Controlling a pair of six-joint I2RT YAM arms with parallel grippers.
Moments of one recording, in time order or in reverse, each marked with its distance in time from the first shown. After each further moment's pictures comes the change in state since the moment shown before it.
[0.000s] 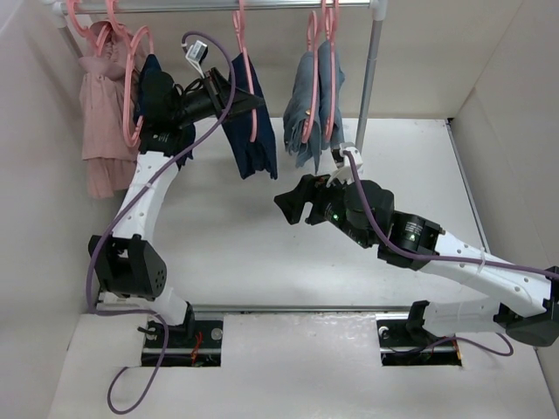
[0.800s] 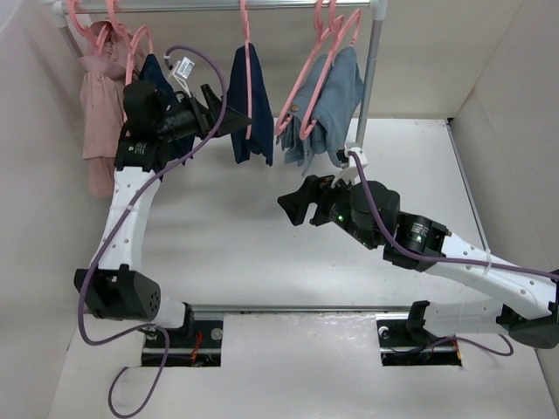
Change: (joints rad) left arm 0.074 -0.135 -0.031 -0.418 -0.040 0.471; right arm 0.000 -0.026 0.000 -0.027 0.002 -0.006
